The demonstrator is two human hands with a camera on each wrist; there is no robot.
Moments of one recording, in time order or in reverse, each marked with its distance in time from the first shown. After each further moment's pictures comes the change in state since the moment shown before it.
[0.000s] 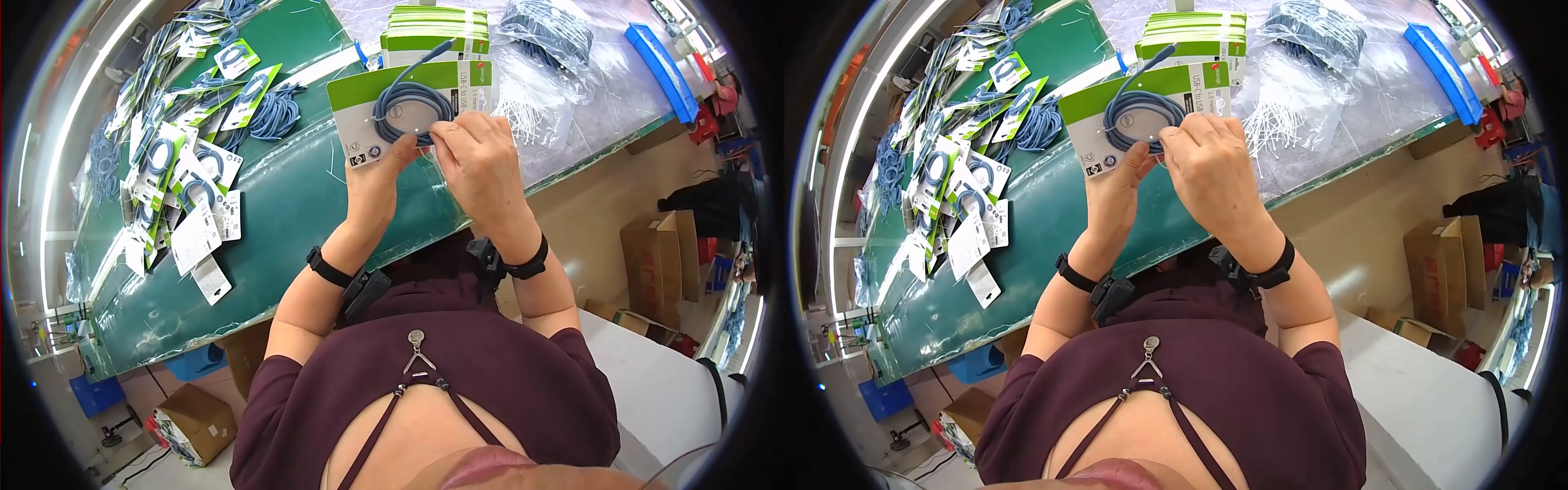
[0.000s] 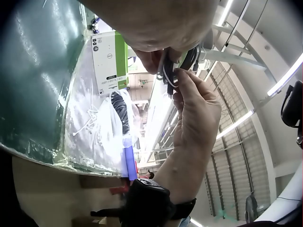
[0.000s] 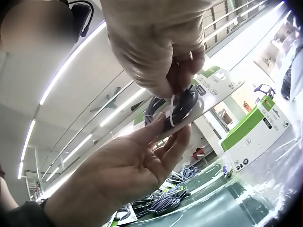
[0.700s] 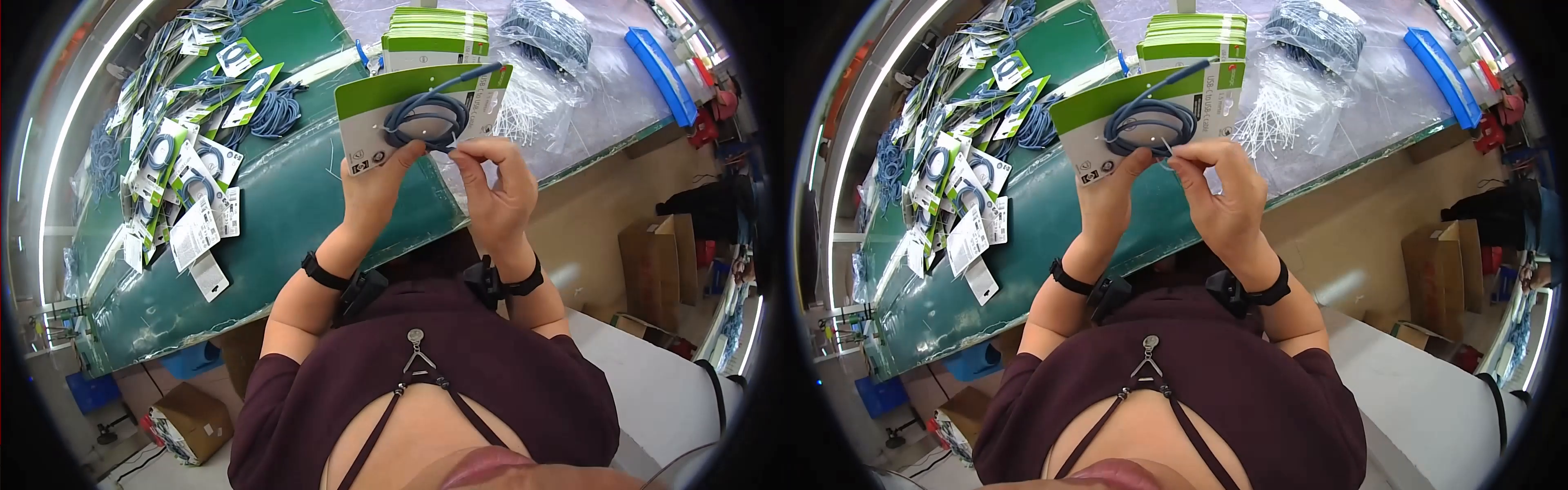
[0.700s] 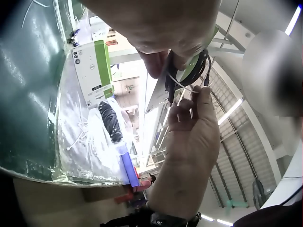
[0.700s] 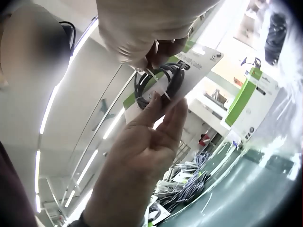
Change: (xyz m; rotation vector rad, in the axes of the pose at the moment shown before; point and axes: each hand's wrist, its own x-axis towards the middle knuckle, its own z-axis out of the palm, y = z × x) left_hand -0.010 0.011 0.004 0.314 -0.028 0.193; right_hand -0.025 -0.015 -0.011 0.683 0.274 0.273
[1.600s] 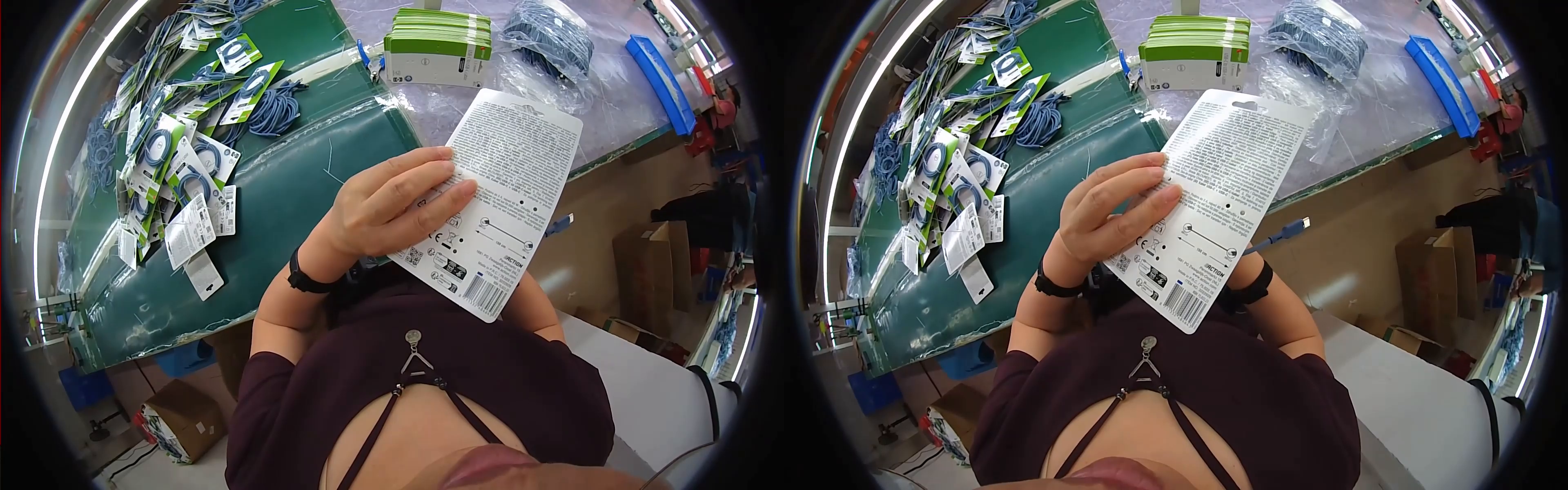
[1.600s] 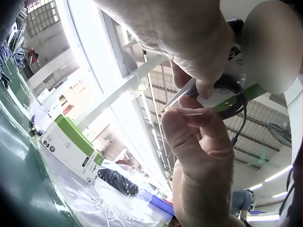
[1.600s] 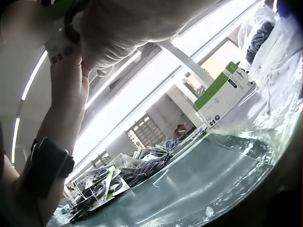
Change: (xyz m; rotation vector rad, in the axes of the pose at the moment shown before) left_hand 0.005 0.049 -0.002 0.718 -0.409 1.192; right_hand -0.029 0.023 -0.008 -0.241 -0.134 -0.393
